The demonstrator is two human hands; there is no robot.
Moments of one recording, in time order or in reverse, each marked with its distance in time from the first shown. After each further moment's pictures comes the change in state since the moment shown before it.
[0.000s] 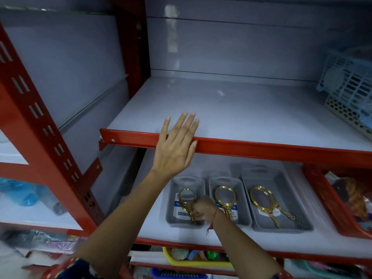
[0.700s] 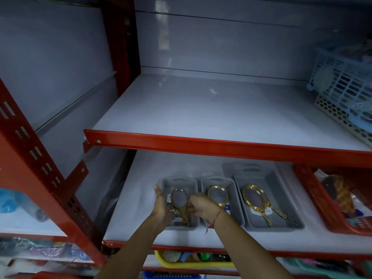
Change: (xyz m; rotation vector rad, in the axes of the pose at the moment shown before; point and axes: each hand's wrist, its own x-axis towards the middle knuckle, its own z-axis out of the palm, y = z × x) left_hand -0.119 0.055 0.036 -1.431 -0.767 -1.939; right_hand -0.002 -0.010 -0.013 0.055 -0.052 0.008
